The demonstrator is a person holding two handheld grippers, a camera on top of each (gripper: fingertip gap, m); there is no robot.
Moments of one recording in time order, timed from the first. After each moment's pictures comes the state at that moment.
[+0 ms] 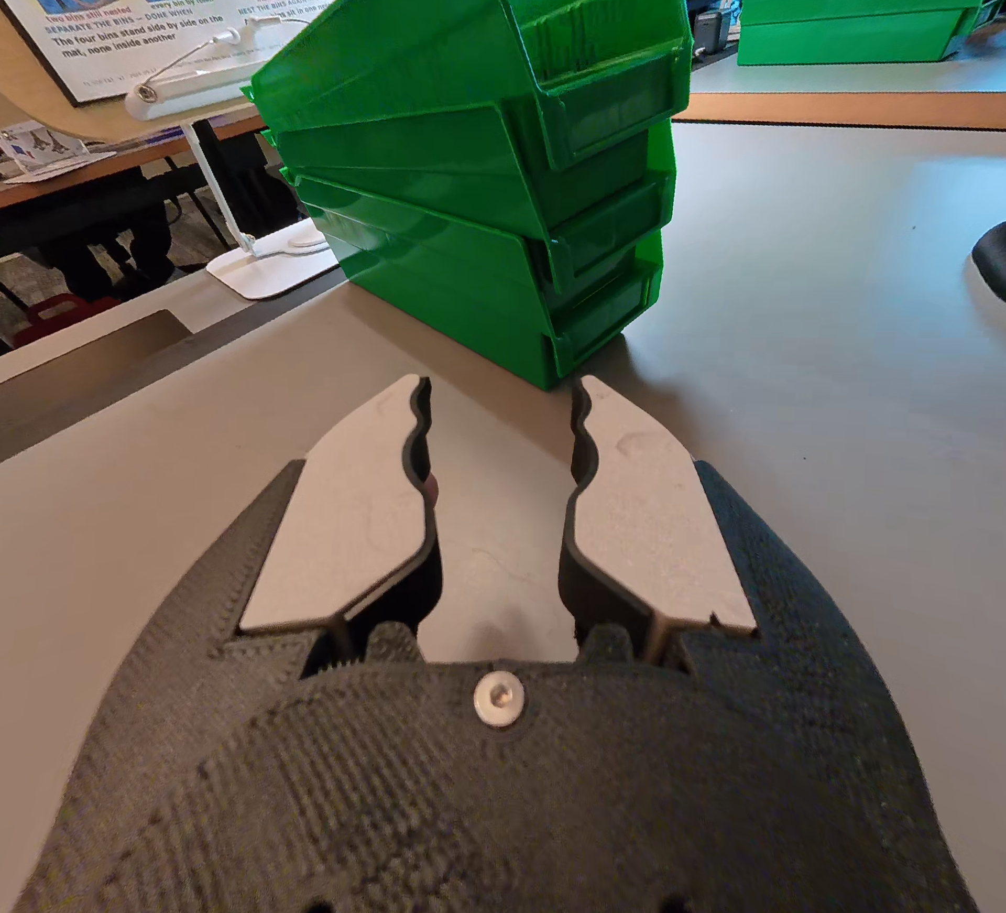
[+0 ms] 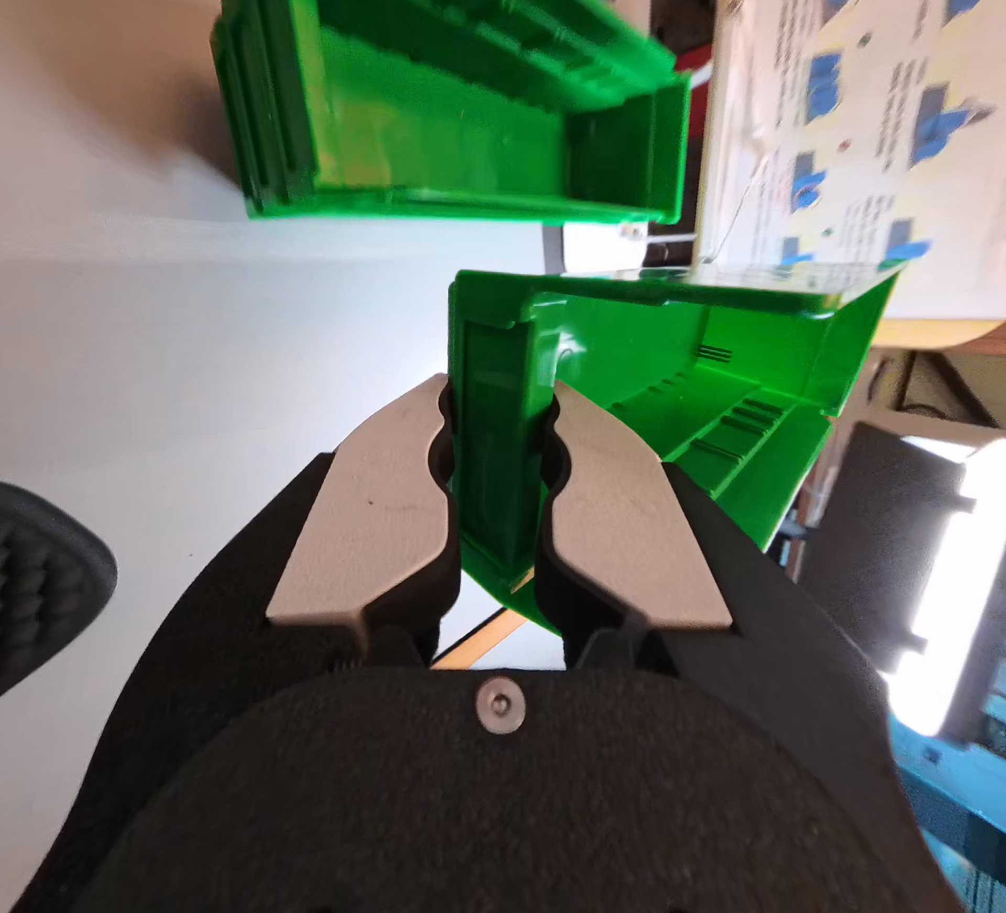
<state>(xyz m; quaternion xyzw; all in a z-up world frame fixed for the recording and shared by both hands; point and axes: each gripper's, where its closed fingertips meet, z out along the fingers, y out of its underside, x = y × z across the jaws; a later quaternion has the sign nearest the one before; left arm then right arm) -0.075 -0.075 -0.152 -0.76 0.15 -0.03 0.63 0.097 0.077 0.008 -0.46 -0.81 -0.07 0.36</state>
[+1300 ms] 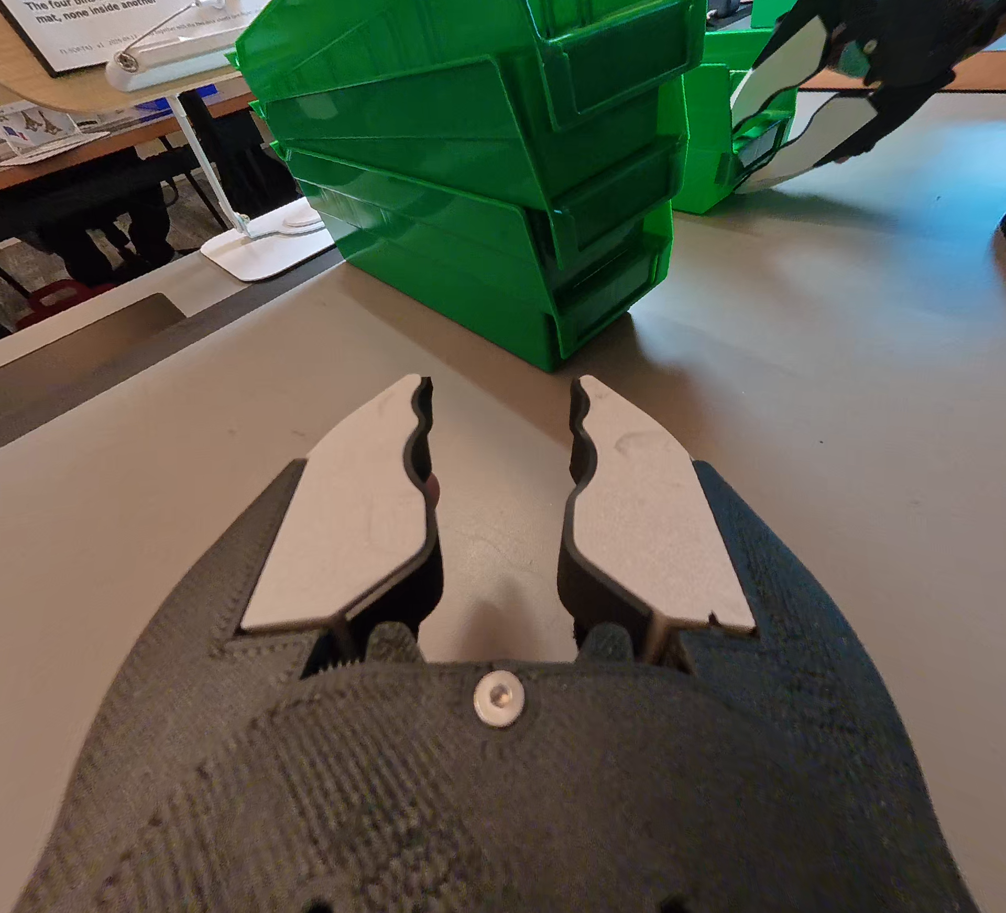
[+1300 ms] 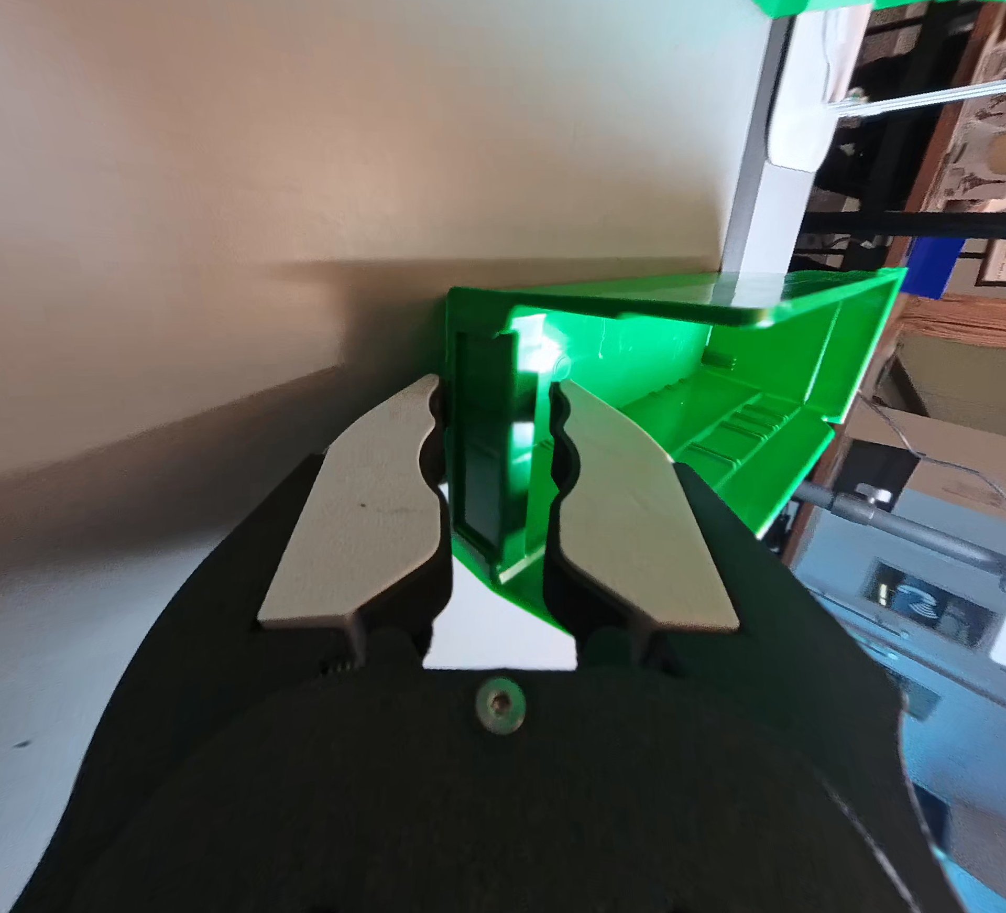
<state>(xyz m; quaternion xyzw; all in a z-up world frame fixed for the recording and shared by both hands) -0.076 -0.072 -0.162 -0.77 0.15 -0.02 0.62 0.158 0.144 -0.211 -0.43 -0.82 -0.13 0.36</state>
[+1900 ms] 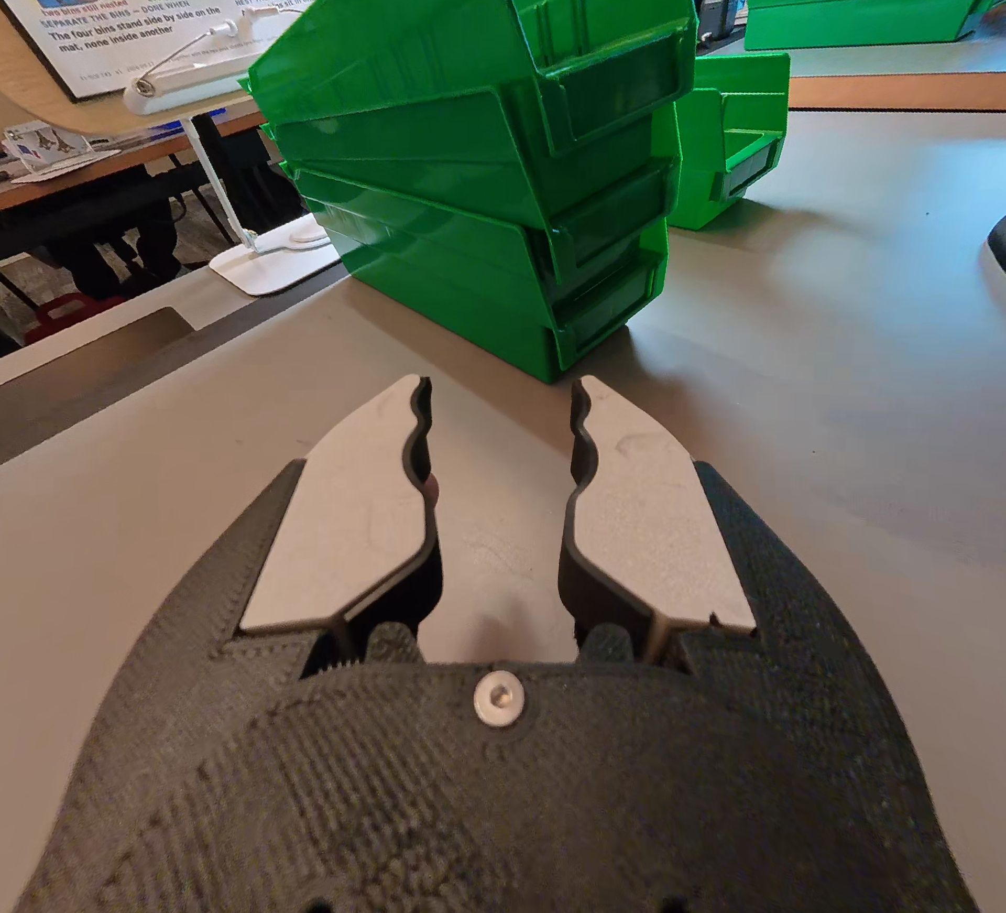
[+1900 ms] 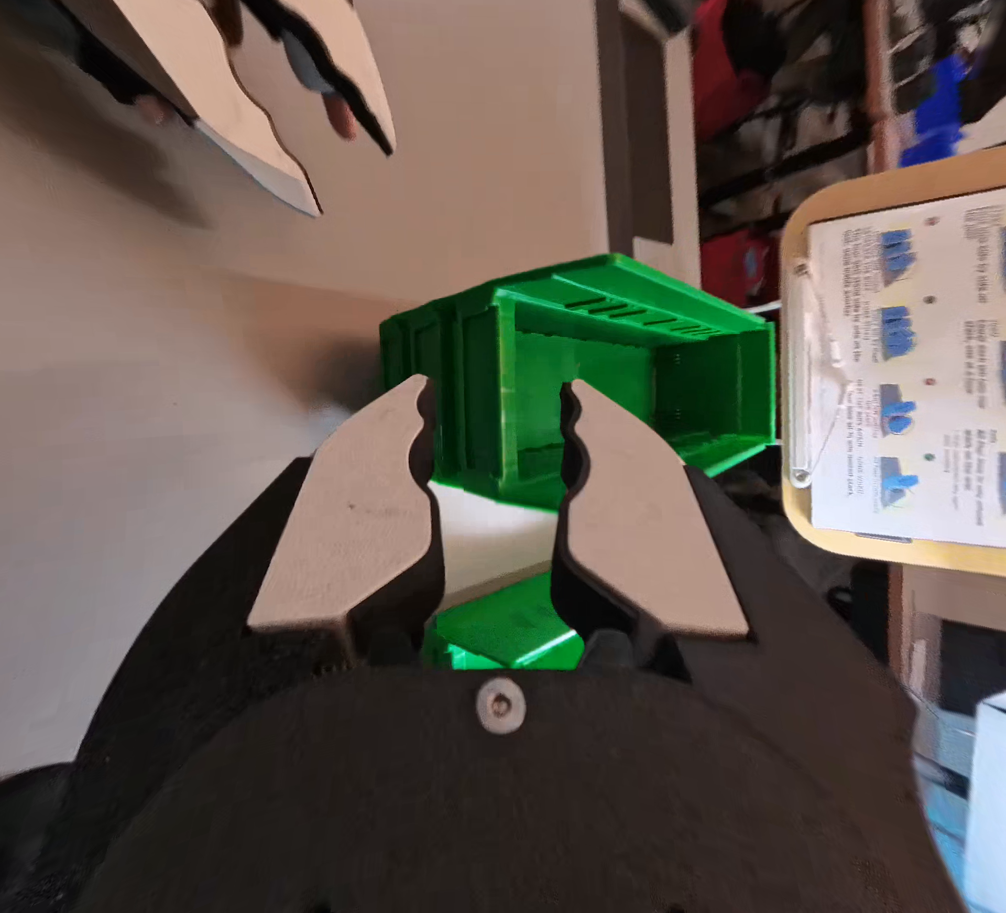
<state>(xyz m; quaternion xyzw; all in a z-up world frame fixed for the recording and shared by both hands) -0.075 -0.074 -0.155 -0.76 0.15 -0.02 0.63 0.009 -0.018 -0.053 -0.41 -0.82 0.06 0.40</state>
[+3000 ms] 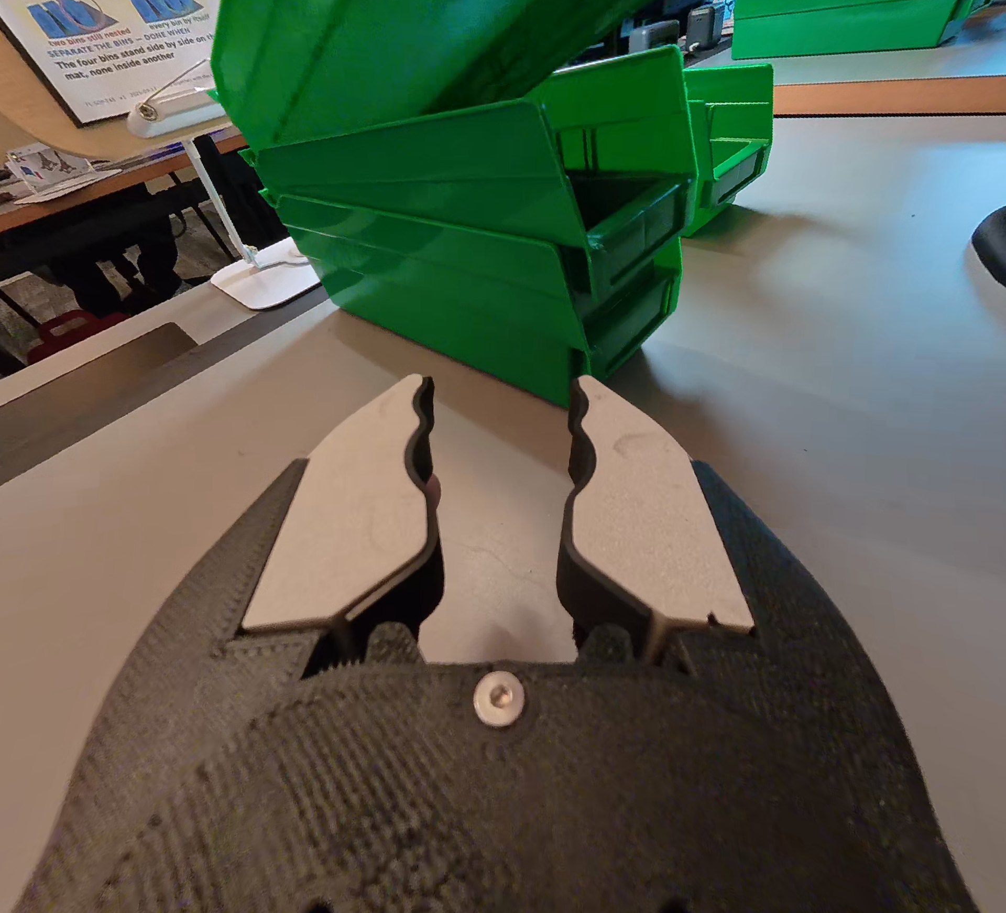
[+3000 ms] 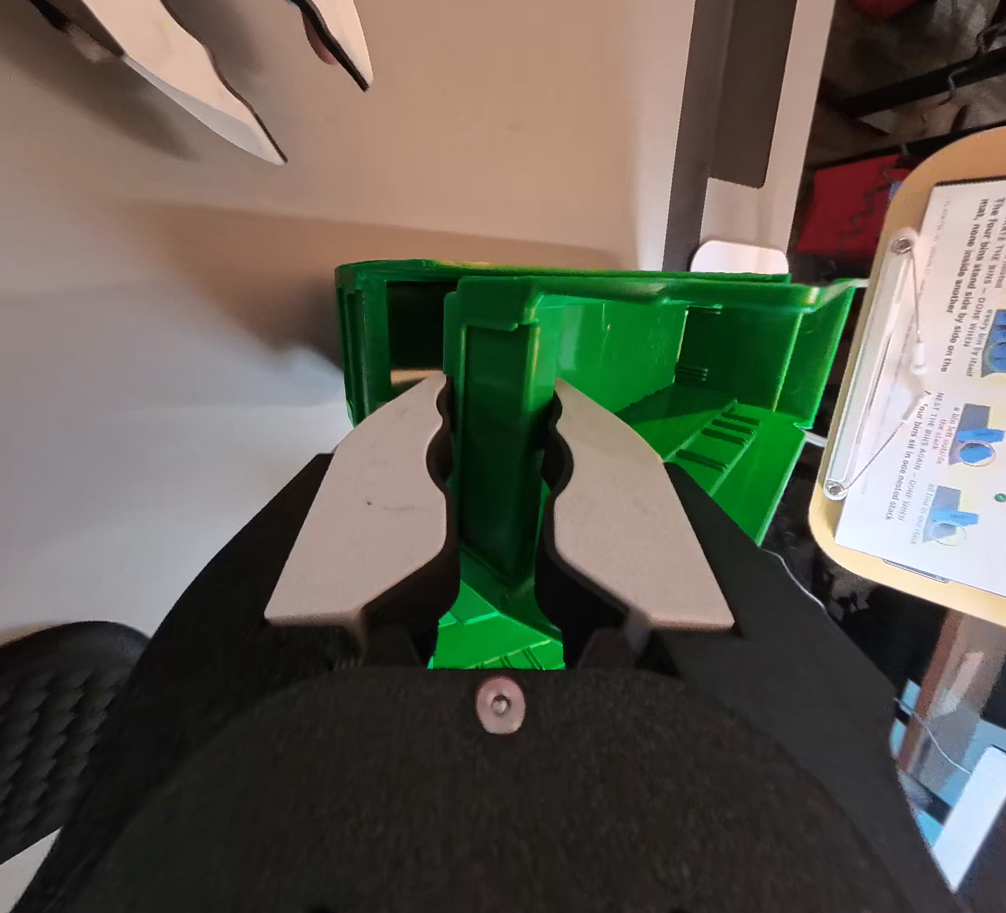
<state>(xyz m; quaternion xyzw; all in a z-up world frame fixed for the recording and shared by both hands) -0.074 -0.077 -0.150 -0.76 0.16 -0.02 0.63 -0.011 0.005 -0.046 -0.42 -0.86 0.02 0.28</state>
